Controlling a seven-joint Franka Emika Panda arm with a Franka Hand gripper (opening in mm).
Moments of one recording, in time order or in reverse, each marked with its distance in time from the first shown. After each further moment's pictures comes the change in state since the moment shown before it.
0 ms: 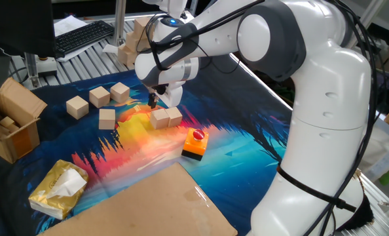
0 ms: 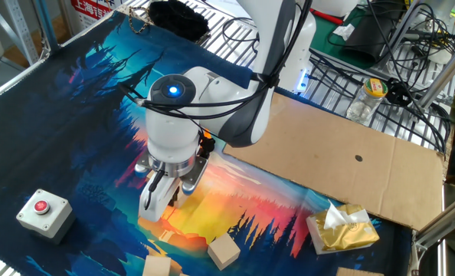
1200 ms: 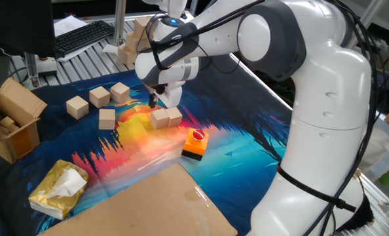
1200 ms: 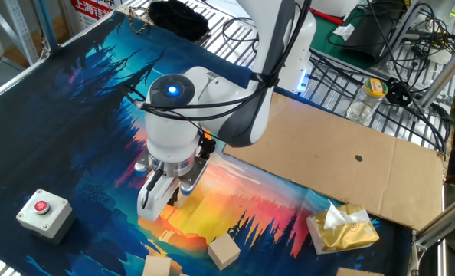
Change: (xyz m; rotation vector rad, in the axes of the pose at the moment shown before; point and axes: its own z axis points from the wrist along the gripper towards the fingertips) arm 0.000 -0.001 0.001 -0.003 0.002 0.046
